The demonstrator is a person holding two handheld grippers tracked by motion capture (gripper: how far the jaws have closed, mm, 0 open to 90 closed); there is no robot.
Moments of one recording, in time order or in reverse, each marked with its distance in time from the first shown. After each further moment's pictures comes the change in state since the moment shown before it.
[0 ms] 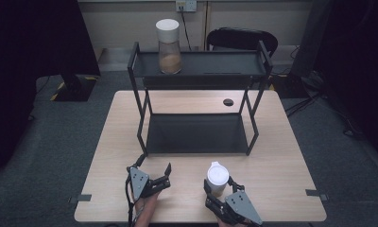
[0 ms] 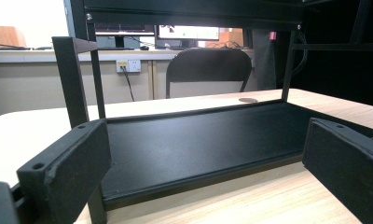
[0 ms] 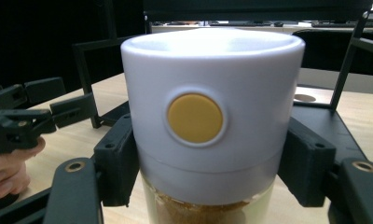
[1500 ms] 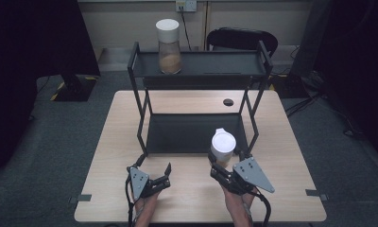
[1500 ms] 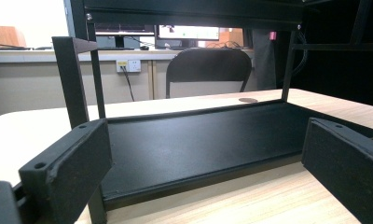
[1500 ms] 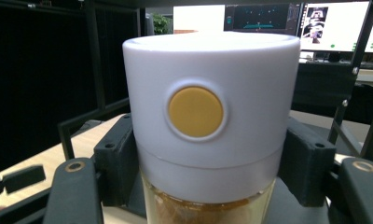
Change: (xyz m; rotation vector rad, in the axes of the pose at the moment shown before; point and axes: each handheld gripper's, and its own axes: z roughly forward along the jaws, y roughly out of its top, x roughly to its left) left arm 0.000 0.000 0.000 0.000 0.000 0.000; right arm -0.026 0.078 0.030 -0.093 0.009 -0.032
